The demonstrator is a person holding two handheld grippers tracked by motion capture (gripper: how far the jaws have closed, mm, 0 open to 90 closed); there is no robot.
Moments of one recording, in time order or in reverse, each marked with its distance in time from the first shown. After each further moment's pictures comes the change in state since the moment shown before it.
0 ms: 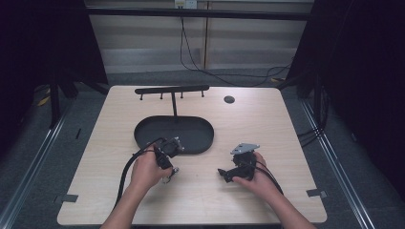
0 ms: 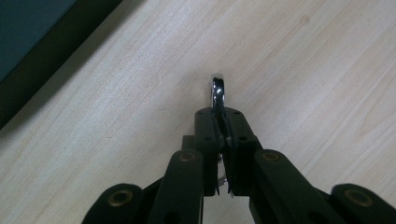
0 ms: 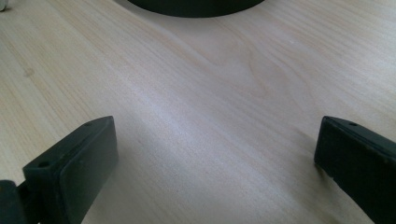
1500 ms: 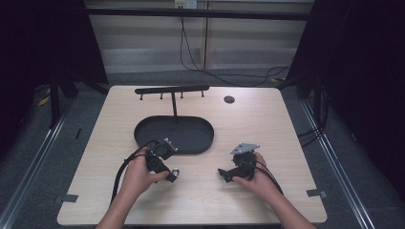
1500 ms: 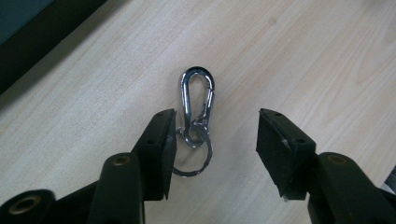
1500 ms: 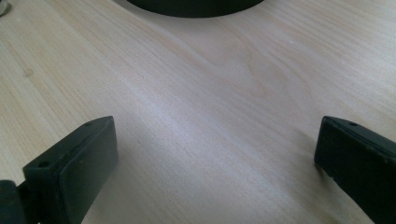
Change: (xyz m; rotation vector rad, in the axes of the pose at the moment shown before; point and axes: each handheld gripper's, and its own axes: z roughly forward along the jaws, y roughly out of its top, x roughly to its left) left arm 0.001 -0.019 -0.008 -0.090 -0.083 -0.021; right arm 0.000 0.000 0.000 0.001 -0.001 0.000
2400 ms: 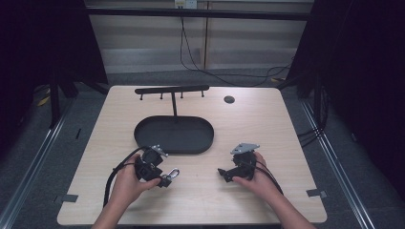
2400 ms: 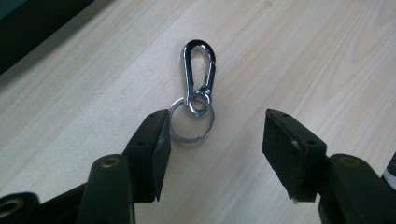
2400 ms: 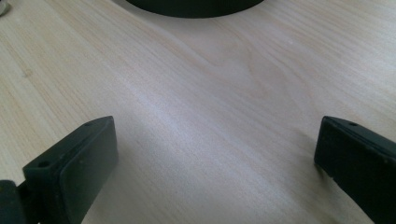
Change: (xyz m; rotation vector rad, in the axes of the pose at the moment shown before) left arm 0.000 -0.032 -0.010 -0.097 0.000 0.024; right arm 0.000 0.000 0.000 -0.003 -0.001 0.000
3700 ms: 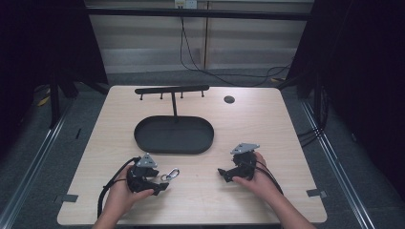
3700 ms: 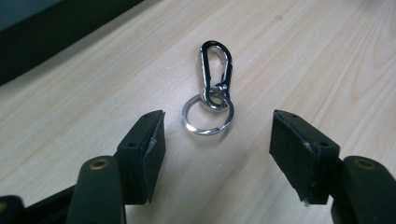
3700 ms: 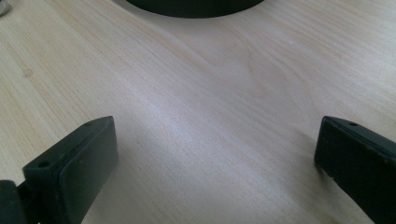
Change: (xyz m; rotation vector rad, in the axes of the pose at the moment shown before) left arm 0.001 -0.047 0.011 -0.271 0.081 0.023; right arm 0.000 0.000 0.000 0.000 0.000 0.000
